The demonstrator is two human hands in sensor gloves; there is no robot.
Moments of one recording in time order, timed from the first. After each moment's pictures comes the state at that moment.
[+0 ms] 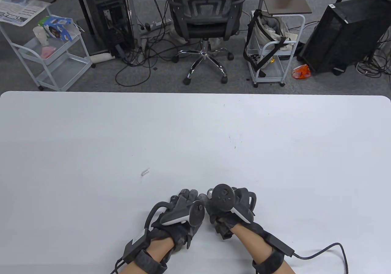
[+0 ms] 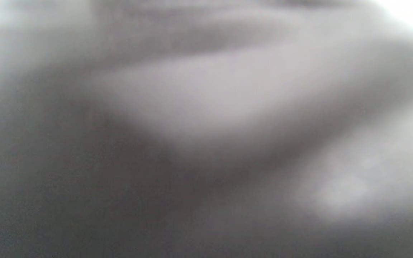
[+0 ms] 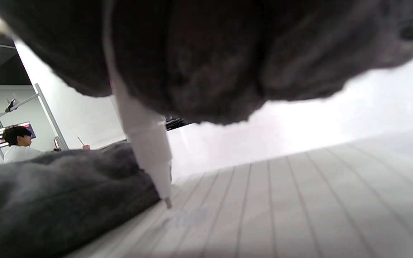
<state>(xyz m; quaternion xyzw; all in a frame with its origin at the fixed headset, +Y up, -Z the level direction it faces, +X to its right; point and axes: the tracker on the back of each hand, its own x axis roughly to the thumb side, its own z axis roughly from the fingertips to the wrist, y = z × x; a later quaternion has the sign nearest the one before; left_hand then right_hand) -0.064 -0.795 -0.267 -0.26 -0.21 -0.02 0.94 0.080 -0.741 -0.297 0.11 -0.05 0.98 0.17</state>
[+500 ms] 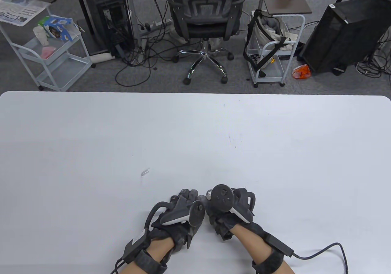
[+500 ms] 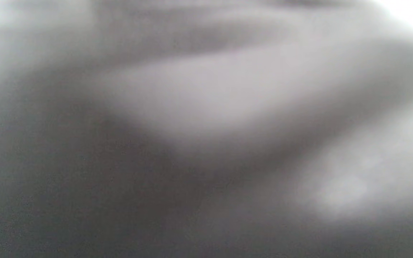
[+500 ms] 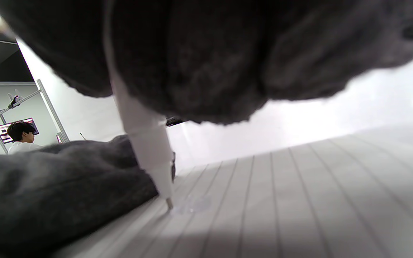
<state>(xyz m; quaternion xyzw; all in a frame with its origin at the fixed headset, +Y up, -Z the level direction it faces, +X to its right) -0.064 -0.795 -0.268 -0.26 -0.21 -0.02 0.94 0.081 -0.742 -0.297 0.12 -0.05 0.98 0.18</state>
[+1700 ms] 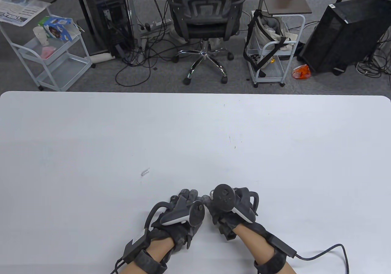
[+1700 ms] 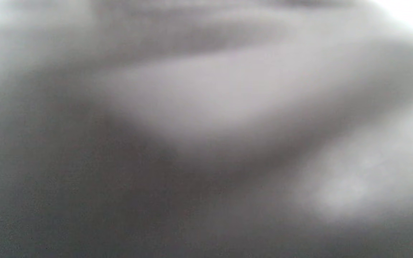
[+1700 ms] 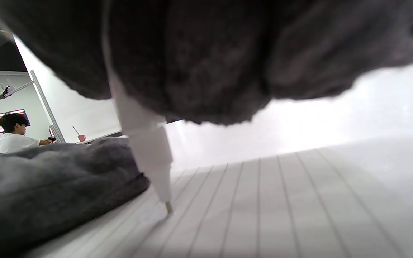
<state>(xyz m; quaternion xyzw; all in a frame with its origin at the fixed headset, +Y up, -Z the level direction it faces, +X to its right) -0.065 -0.795 -0.268 -0.26 -0.21 -0.02 0.94 0.087 -0.740 -0.296 0.11 -0.05 0.98 0.16</state>
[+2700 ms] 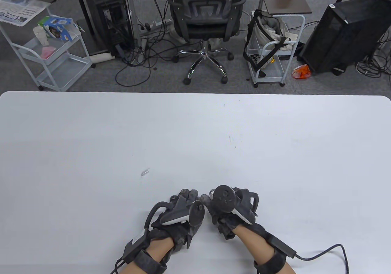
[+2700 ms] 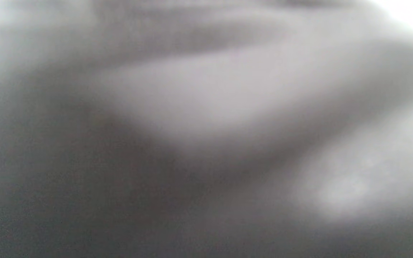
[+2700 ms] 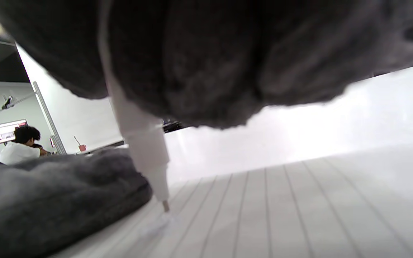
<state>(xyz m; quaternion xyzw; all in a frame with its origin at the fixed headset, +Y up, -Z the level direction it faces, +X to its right) -0.065 -0.795 -0.268 -0.26 -0.21 -0.02 0.94 0.090 -0.736 -0.294 0.11 -0.07 0.98 0.17</state>
